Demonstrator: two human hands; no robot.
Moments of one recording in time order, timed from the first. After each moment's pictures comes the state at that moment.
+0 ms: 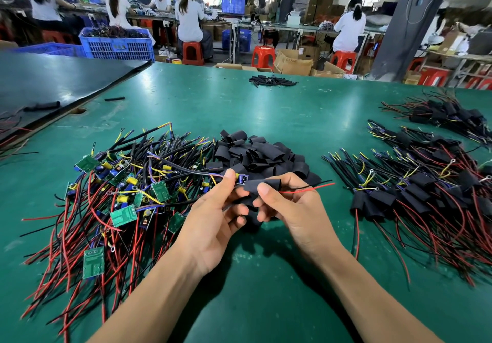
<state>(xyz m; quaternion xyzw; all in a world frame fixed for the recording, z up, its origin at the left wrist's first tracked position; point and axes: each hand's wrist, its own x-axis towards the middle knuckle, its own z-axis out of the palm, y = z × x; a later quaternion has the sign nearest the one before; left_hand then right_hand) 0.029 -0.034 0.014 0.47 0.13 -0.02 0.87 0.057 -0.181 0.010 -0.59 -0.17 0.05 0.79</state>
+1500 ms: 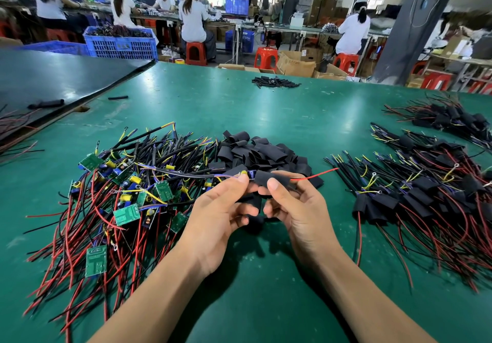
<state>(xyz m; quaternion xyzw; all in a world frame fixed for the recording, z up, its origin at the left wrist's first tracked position) 0.025 -0.034 0.013 0.53 0.05 0.01 0.85 0.059 -0.176 0.007 -0.53 -0.10 0.03 0.84</state>
